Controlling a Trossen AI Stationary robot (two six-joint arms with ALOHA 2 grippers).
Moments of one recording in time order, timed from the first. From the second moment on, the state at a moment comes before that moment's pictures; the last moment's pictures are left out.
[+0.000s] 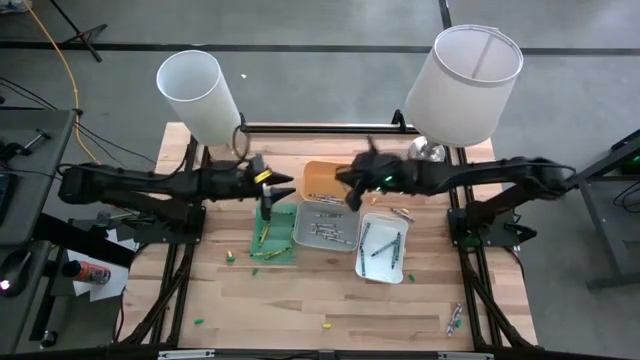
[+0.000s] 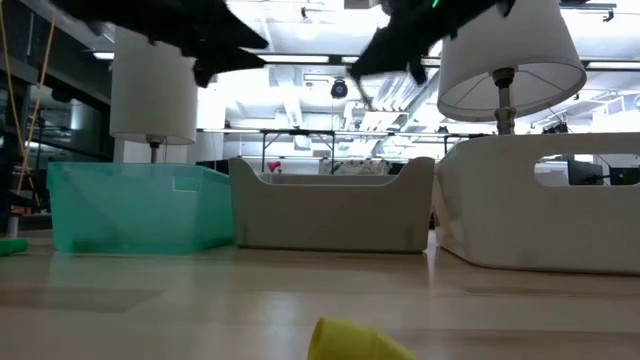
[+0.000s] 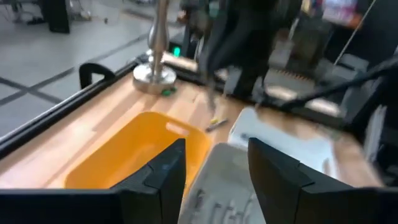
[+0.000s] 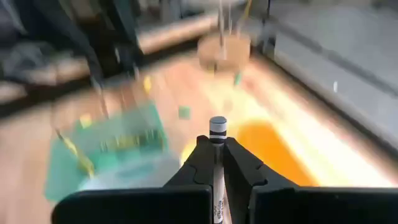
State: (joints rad) left arm 0.08 1.02 0.60 0.18 -0.13 -0.24; right arm -0.08 1.37 1.00 -0.10 0.23 0.27
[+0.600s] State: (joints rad) left arm -0.03 0.76 0.39 0.42 -0.30 -0.31; right arm -0.17 1.90 1.37 -0.50 0.23 0.04
